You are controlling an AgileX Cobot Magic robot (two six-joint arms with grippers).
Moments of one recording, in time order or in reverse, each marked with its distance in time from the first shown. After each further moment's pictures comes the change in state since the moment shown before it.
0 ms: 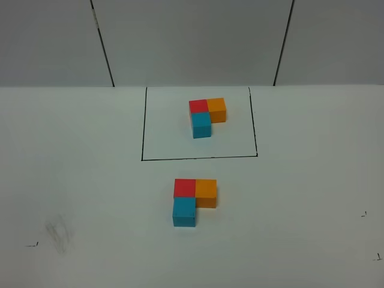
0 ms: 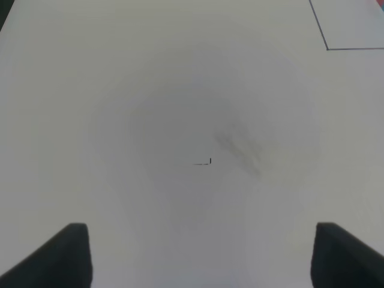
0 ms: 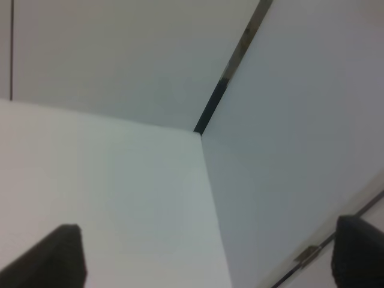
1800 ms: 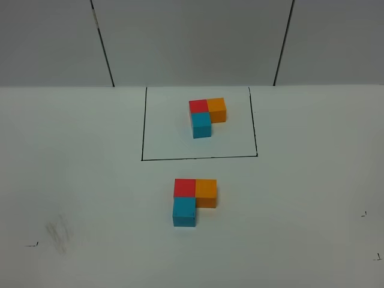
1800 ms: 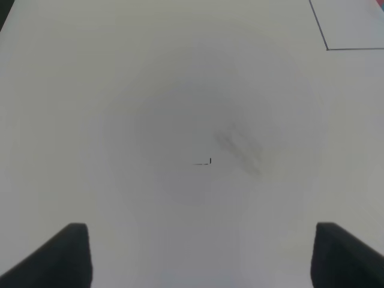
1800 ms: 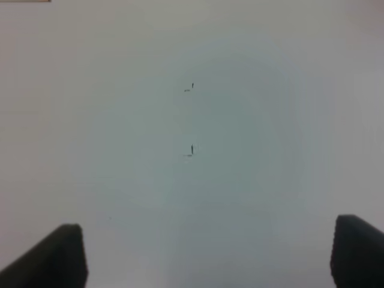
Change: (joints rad) left arm 0.000 0.000 0.000 0.000 0.000 -0.001; right arm 0.000 -0.368 0.685 0.215 -0.025 0.141
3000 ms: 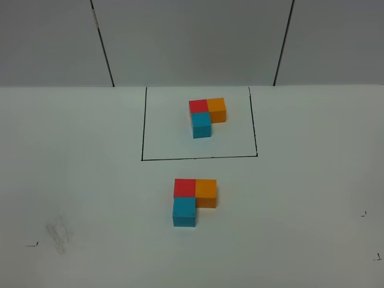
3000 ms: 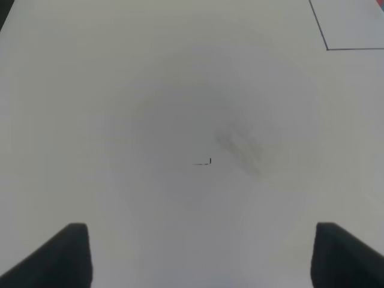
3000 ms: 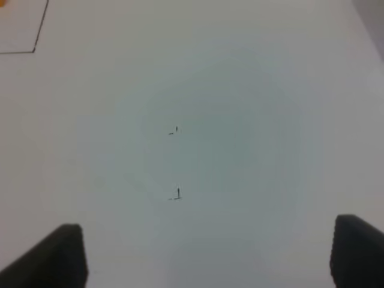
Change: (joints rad) left arm 0.000 0.000 0.000 0.000 0.000 0.000; right arm -0.051 0.000 0.042 0.004 -0.117 0.000
